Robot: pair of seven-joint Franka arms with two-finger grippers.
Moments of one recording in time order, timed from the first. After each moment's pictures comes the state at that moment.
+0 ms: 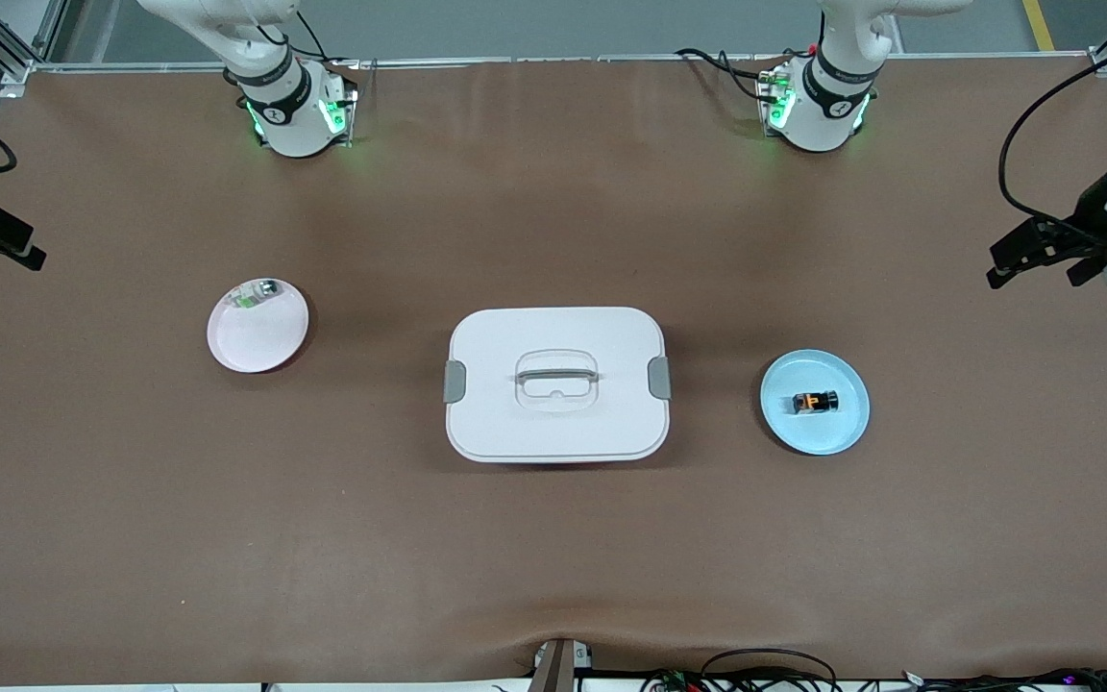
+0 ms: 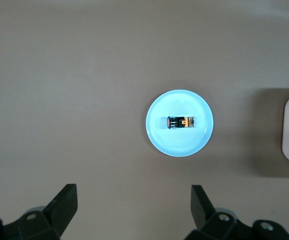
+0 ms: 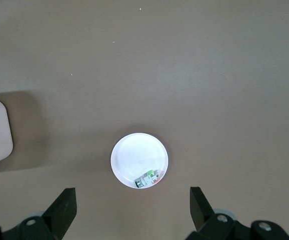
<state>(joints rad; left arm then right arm) -0.09 -0.11 0.08 -1.85 0.01 1.84 -0.04 -0.09 0.00 0.00 -1.51 0.01 1.54 0.01</state>
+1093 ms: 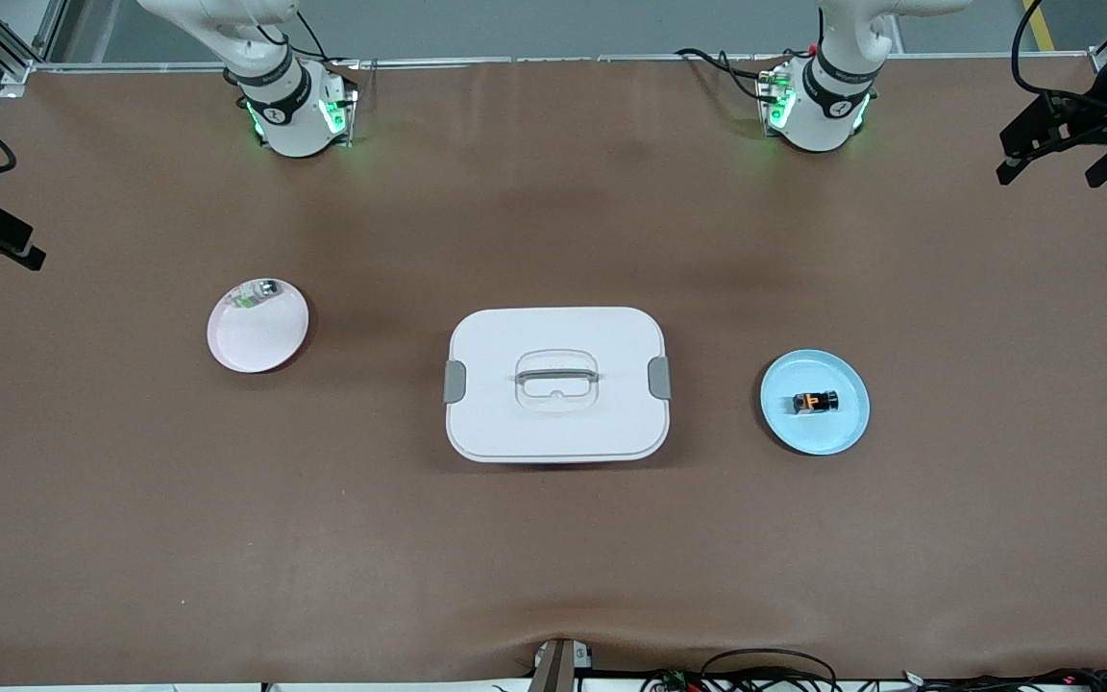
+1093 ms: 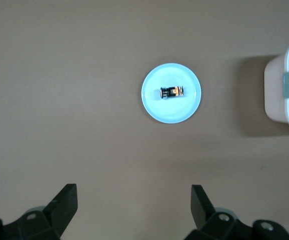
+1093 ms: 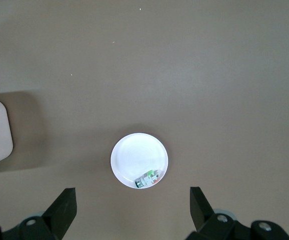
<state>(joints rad) -0.09 -0.32 0.06 -1.87 0.01 1.66 -0.01 -0.09 0.00 0.00 -1.51 0.01 1.54 0.01</state>
